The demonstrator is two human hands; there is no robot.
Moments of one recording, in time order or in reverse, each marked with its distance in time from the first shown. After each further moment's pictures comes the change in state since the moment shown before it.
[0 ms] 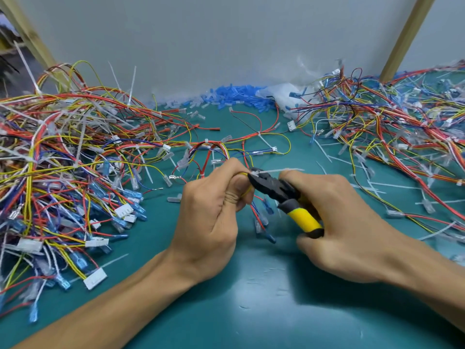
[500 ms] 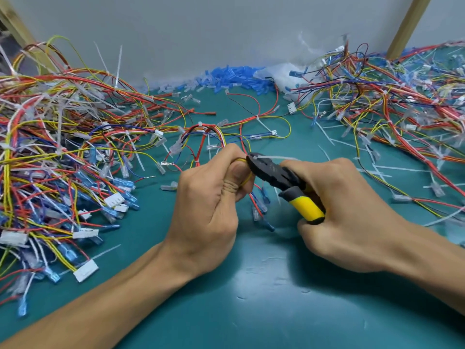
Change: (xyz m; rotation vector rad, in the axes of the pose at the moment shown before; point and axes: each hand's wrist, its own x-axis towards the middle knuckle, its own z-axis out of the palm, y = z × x) left_hand -0.002 -0.003 0.005 0.028 -0.008 0.009; right_hand 0.000 0.002 0.005 0.038 0.026 0.004
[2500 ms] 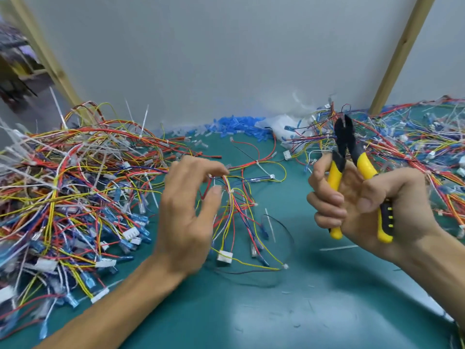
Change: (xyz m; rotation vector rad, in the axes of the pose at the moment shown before) left_hand 0.025 -0.004 -0.034 0.254 0.075 0.107; right_hand 0.024 0.092 -0.040 1.691 -0.020 0.250
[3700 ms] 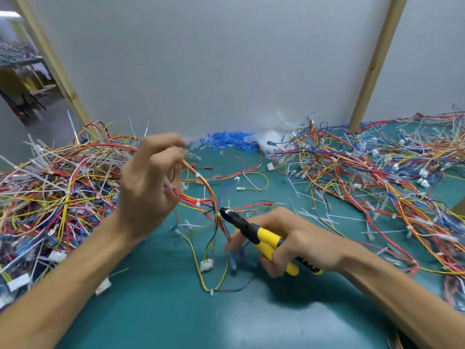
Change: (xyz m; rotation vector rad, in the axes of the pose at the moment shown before) left_hand 0.042 -0.021 -0.037 0.335 0.259 0.597; right_hand -0.028 0.025 0.071 -0.993 -0.310 0.208
